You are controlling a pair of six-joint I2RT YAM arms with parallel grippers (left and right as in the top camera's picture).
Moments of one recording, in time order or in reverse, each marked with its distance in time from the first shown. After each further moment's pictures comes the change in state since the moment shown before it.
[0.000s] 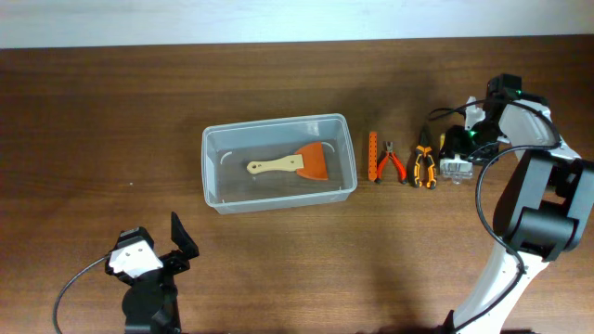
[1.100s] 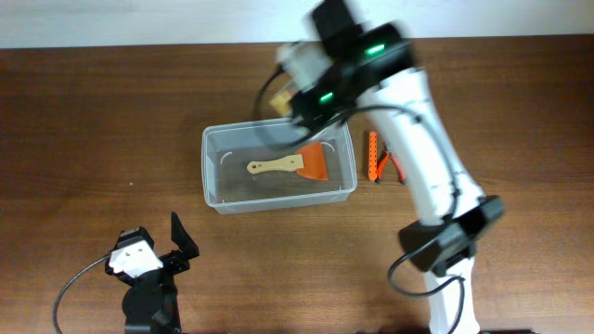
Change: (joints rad) left arm 0.000 0.000 0.000 0.000 0.000 0.000; right arm 0.792 -0.004 0.888 -0.552 -0.063 -0.196
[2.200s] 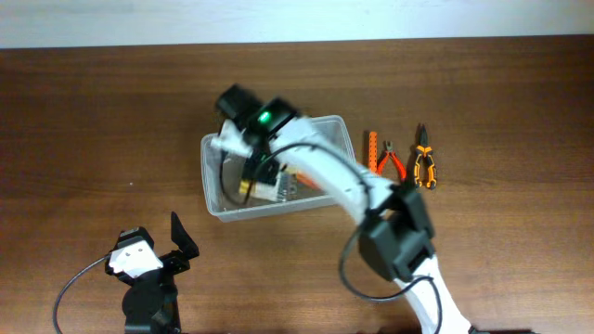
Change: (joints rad) left arm 0.000 0.000 0.000 0.000 0.000 0.000; right arm 0.209 0.117 -0.314 0.319 0.310 -0.278
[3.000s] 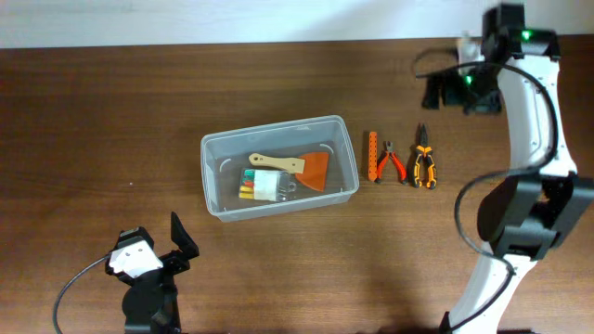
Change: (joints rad) left arm 0.000 0.000 0.000 0.000 0.000 0.000; right arm -0.869 -0.142 -0.103 -0.138 -0.280 0.524
